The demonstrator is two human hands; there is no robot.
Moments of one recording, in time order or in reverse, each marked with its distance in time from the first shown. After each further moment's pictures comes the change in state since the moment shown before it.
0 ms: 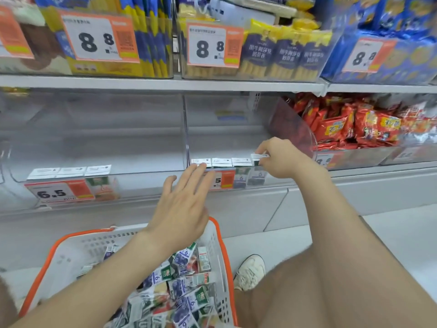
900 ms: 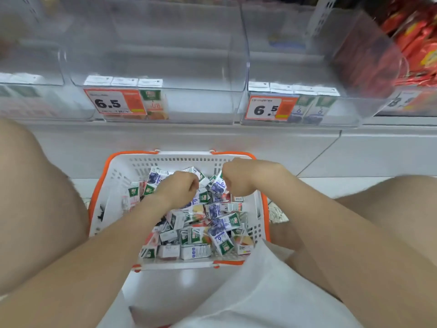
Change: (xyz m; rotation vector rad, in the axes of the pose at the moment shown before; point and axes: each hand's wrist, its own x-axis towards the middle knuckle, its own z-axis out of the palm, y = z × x) left_hand -0.125 -0.101 0.125 -0.360 -0.550 -0.368; right_hand -0.077 -0.131 0.183 -0.370 -0.659 -0.434
